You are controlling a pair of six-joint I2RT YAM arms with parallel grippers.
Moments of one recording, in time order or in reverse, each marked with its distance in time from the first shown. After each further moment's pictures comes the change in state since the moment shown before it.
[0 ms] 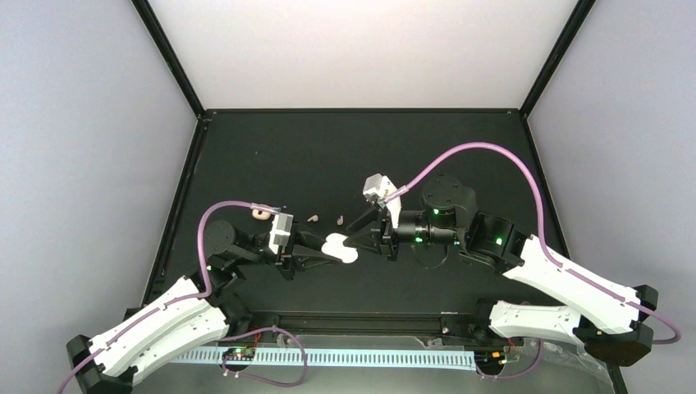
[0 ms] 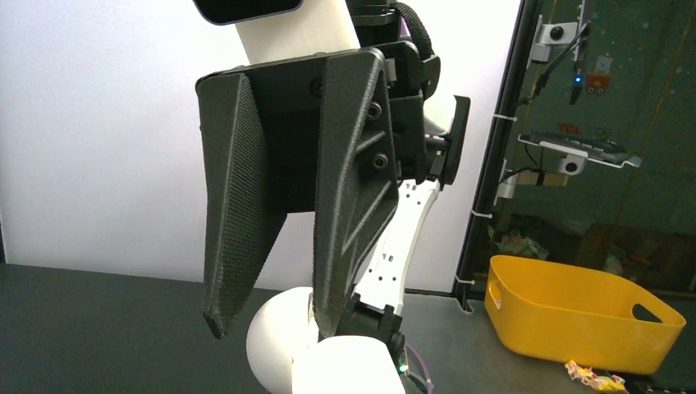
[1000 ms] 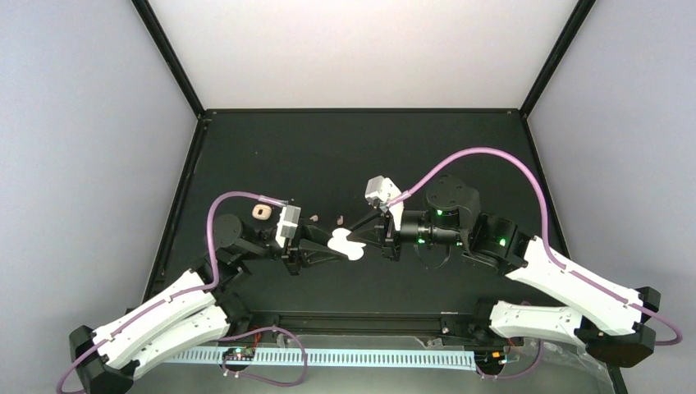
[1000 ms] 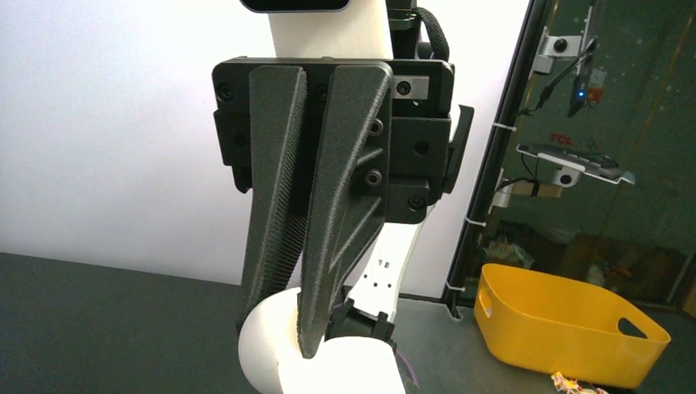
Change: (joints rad) left arm -0.001 0.076 0.032 0.033 -0.003 -0.047; right arm 0.002 -0.008 0.000 -0.004 0.005 -0.085
